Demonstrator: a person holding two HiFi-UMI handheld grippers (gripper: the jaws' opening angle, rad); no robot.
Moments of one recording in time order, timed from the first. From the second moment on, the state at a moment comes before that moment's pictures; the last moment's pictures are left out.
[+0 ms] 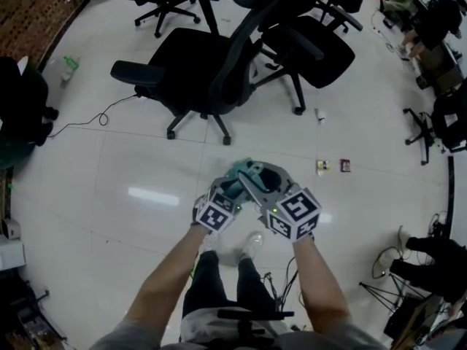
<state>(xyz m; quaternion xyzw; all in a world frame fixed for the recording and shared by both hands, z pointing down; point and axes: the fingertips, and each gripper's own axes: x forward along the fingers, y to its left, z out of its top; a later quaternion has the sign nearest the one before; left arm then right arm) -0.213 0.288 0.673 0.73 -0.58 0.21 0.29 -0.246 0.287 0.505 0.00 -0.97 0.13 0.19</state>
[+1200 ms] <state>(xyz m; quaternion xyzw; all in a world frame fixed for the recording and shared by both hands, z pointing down) -0.196 0.293 0.675 0.74 -0.58 0.21 0.28 -0.234 0.279 0.504 -0.01 -0.98 0.08 0.19</state>
